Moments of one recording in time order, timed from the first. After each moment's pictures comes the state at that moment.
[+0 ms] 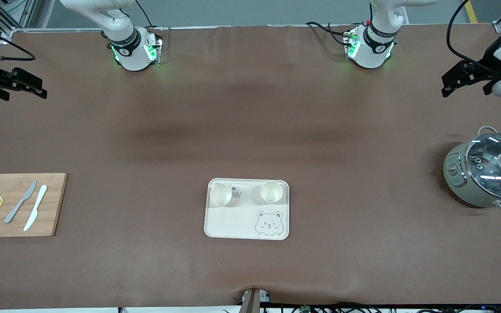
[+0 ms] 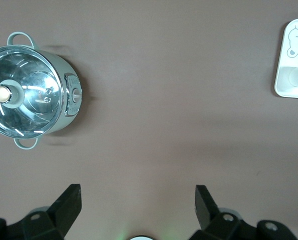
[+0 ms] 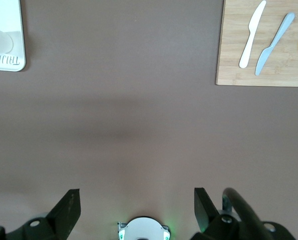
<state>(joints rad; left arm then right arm) -0.04 -0.13 -0.05 -1.65 0.03 1.52 -0.12 0.08 -0.08 -0.11 -1.62 0.01 1.41 -0.07</state>
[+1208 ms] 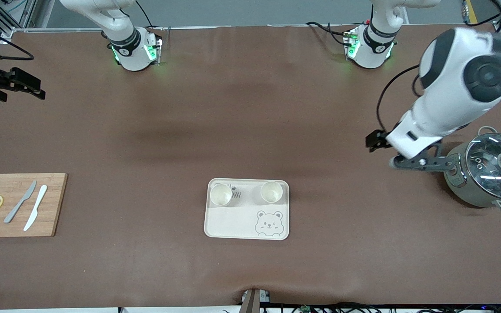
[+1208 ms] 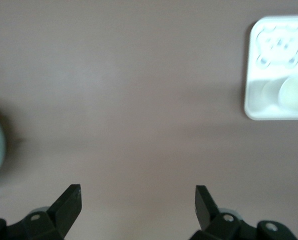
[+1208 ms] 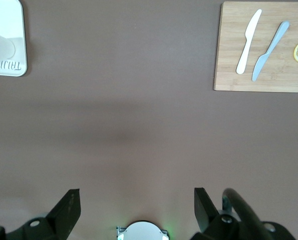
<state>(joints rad) -0.20 0.25 -0.13 -1.60 0.03 1.82 -0.30 0.09 -0.07 -0.12 -1.60 0.01 1.42 -0.07</state>
